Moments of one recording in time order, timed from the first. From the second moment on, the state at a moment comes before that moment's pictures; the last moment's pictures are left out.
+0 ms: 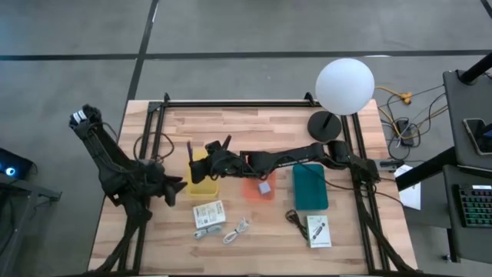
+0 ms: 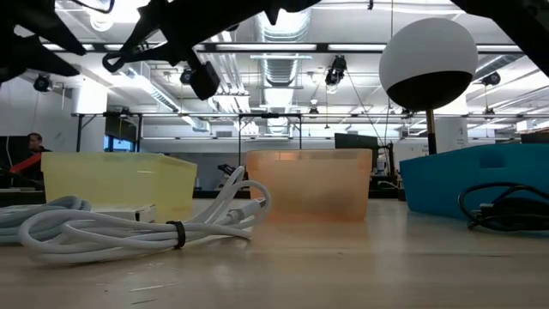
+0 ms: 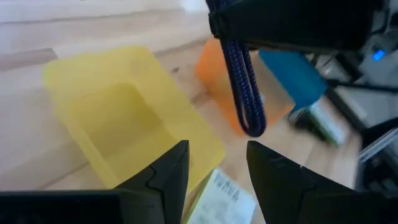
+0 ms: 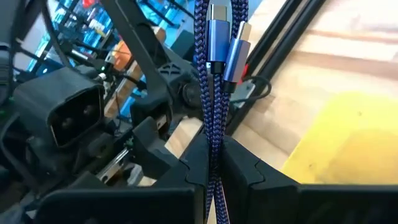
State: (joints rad) left arm -0.96 0.91 0.71 -1.00 -0.99 -1.89; right arm 0.08 2.29 1.98 -0.01 0.29 1.02
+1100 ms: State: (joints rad) left arm -0.99 0.77 0.58 -0.96 -1.04 -1.88; right arm 0.03 2.40 1.97 -0.21 0.18 1.36
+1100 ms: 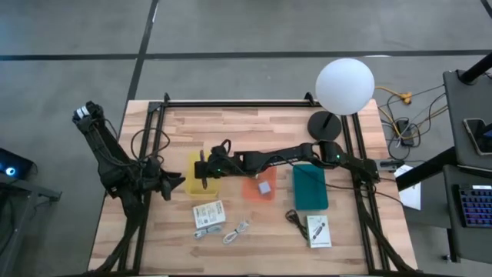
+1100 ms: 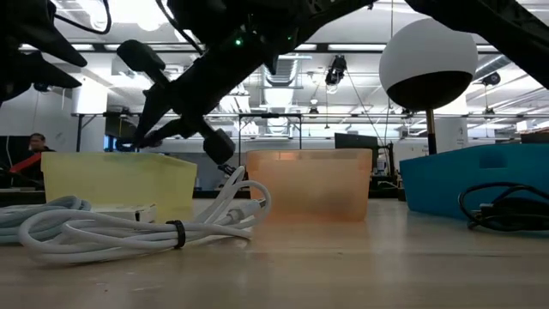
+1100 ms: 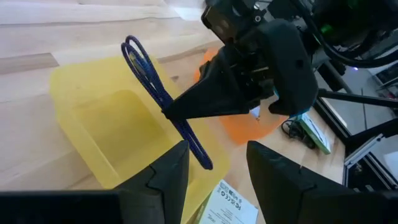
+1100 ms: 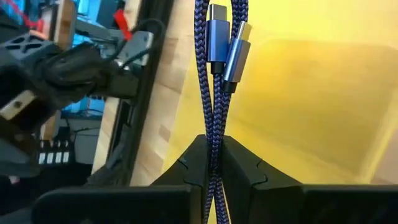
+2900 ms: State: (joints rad) left arm -0.99 0.90 0.59 -0.66 -0.96 -1.67; right arm 0.41 2.39 2.08 -0.76 0.00 -0.20
